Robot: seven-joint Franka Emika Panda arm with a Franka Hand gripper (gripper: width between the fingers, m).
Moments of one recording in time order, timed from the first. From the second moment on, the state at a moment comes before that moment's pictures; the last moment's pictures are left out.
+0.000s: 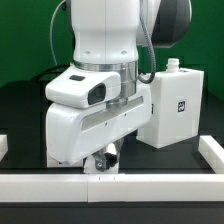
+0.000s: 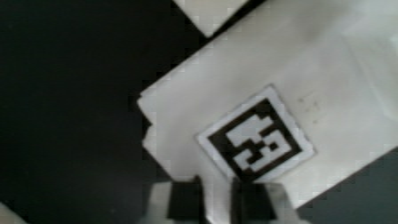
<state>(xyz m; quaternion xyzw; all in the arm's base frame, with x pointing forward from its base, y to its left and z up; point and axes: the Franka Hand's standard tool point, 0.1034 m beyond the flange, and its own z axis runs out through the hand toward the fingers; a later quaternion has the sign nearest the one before) 0.605 -0.036 0.012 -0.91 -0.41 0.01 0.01</state>
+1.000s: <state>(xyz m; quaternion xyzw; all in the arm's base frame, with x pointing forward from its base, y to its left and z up) 0.587 -0.033 0.057 -0.80 -0.59 -0.04 -0.04</state>
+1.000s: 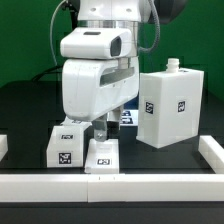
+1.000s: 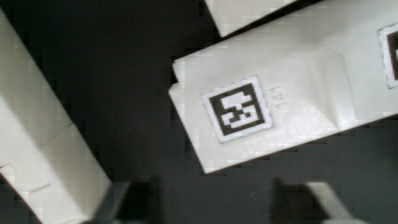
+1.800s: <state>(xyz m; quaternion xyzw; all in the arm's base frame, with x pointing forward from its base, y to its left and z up) 0.568 -0.041 0.028 -0.77 -0.63 -0.04 -0.04</state>
